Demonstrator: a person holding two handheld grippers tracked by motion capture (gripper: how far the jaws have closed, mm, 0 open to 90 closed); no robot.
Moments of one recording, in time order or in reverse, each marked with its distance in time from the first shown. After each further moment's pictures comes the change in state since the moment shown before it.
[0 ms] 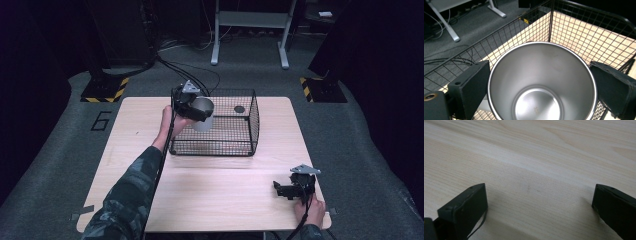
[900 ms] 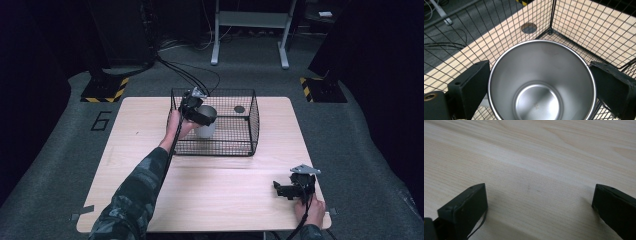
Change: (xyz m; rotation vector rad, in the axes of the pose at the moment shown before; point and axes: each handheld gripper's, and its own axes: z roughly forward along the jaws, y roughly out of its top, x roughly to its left) left arm -0.001 -0.015 0.039 0.117 -0.016 -0.018; right arm 0.000 0.000 0.000 0.000 0.000 -0.001
